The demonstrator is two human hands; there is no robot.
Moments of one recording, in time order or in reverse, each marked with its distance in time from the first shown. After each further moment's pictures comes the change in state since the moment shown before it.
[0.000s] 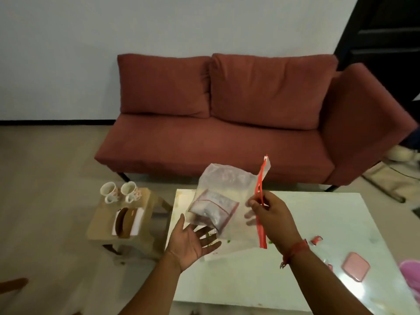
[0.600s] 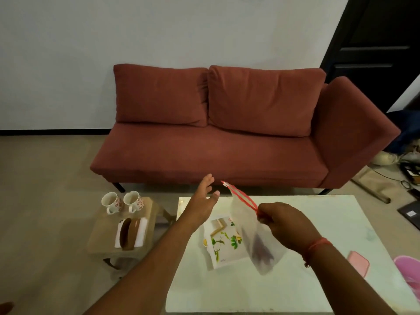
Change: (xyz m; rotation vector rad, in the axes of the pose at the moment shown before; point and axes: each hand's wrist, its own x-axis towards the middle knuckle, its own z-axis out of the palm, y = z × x) left_hand -0.018 0.091 0.058 1.179 -0.031 0.632; right_hand -0.016 -0.028 0.023 -1.056 -0.164 -0.273
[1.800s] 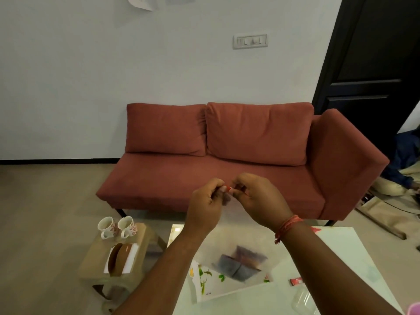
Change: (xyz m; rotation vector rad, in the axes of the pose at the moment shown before) left_hand -0.028 0.131 0.094 0.177 0.339 0.615; right_hand 0.018 0.034 -0.111 0.254 0.417 -0.314
